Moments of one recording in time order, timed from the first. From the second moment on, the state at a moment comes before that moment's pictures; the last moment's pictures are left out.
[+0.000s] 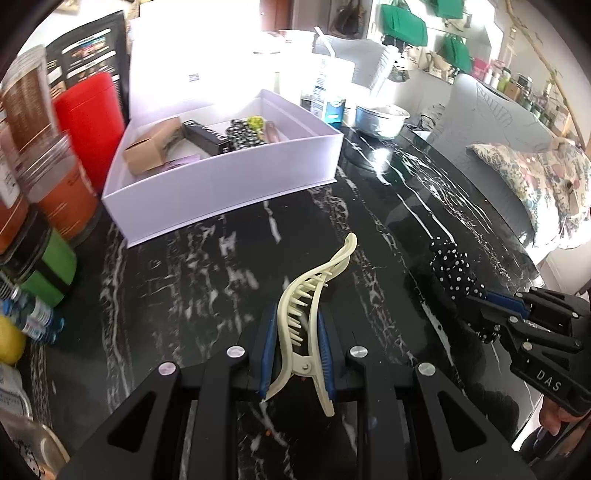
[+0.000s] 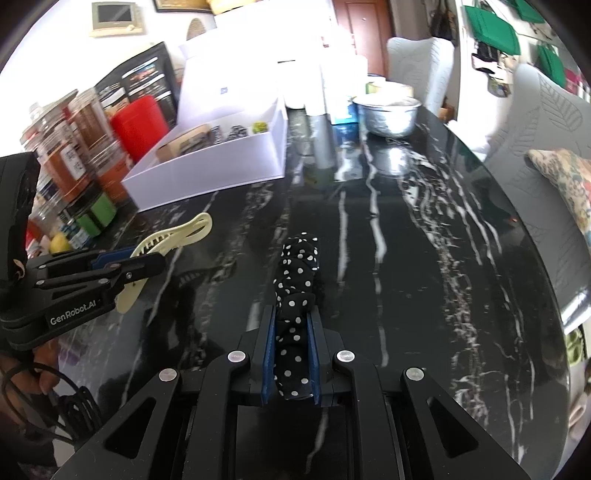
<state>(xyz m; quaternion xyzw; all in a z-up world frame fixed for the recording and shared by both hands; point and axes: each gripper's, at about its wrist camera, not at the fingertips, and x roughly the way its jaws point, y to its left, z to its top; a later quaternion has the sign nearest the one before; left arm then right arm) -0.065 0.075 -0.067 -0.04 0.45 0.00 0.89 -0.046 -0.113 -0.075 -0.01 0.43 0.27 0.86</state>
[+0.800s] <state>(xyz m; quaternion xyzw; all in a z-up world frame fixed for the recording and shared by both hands) -0.128 0.117 -0.043 -0.09 0.43 0.07 0.90 -0.100 -0.042 -0.050 -0.05 0.40 0.38 0.83</state>
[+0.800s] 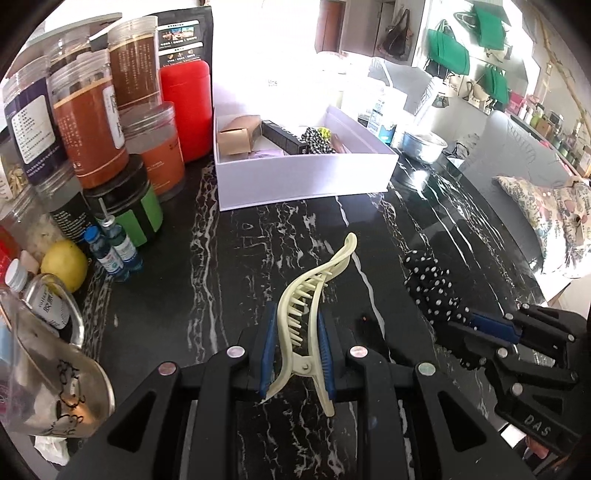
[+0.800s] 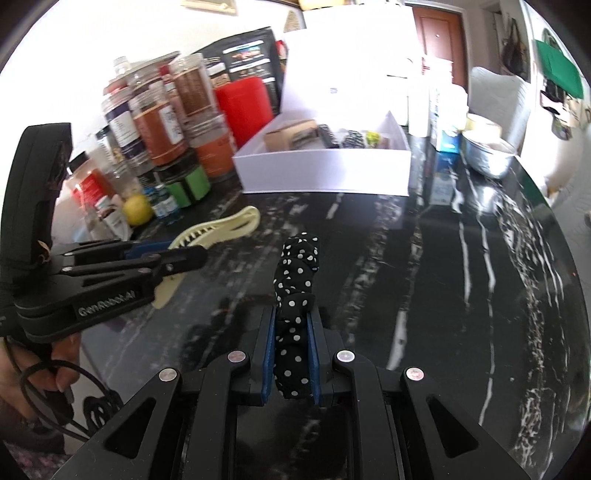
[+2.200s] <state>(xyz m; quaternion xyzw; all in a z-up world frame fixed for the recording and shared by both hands) -0.005 0.137 0.051 -0.05 0.34 0.02 0.94 0.001 -0.012 0.045 -0.06 0.33 0.38 0.87</state>
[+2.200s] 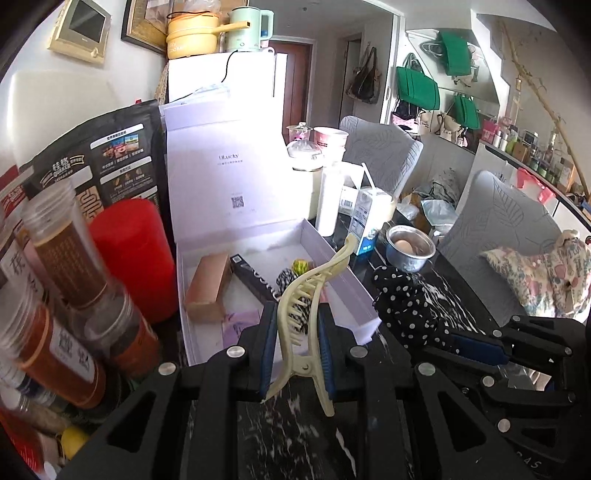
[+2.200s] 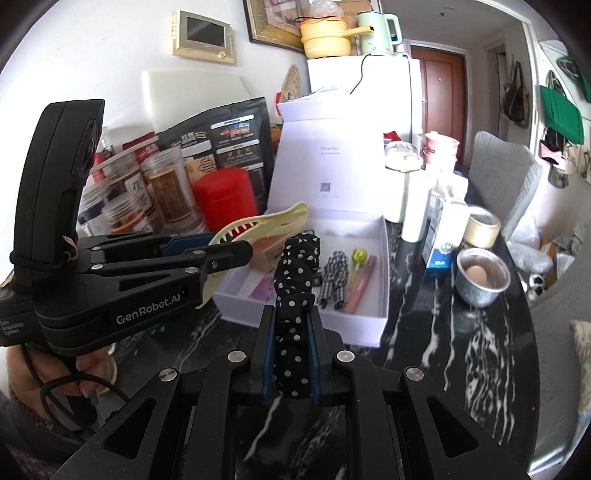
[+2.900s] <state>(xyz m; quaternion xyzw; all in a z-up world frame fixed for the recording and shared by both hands) 0.068 0.170 0.046 -0.08 0.33 0.04 0.94 0.077 0.011 0.047 -0.06 0.32 0.37 0.87</state>
